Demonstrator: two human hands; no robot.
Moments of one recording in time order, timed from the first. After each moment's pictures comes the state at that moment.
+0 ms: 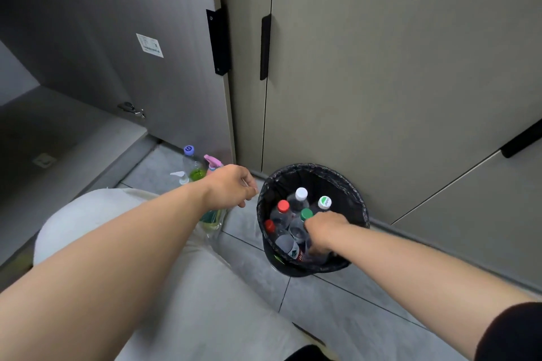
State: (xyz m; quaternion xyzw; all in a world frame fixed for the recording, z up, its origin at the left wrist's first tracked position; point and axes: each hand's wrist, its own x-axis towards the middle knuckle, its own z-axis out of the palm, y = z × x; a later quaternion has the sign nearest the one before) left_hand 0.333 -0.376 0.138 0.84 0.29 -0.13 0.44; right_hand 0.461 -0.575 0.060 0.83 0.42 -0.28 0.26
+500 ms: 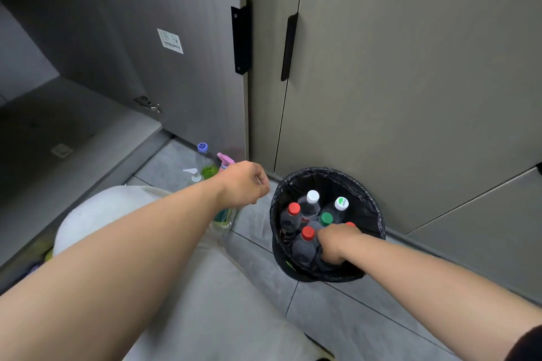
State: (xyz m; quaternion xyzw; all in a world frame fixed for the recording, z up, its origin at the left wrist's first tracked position) left_hand 0.336 -0.370 0.141 0.85 0.29 -0.12 0.42; right_hand 0.463 -0.572 0.051 0.80 0.42 -0.33 0.27
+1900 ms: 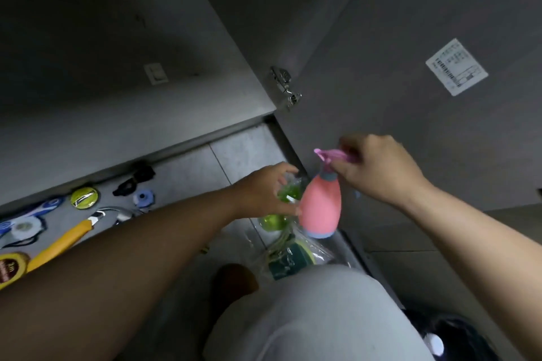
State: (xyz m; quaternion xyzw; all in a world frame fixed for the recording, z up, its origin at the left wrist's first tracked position) left_hand 0.229 -0.109 -0.034 0.72 0.32 0.07 0.61; right_hand 0.415 -0.165 0.113 0.77 0.63 -0.04 0.05
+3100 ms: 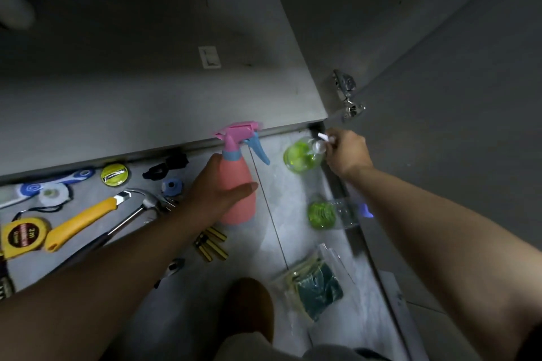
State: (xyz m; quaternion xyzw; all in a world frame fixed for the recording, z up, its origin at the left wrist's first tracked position) left_hand 0.128 -0.094 -0.109 0.45 0.58 0.27 0.63; right_hand 0.408 -0.027 -0.060 0.80 0.58 -0.14 -0.03
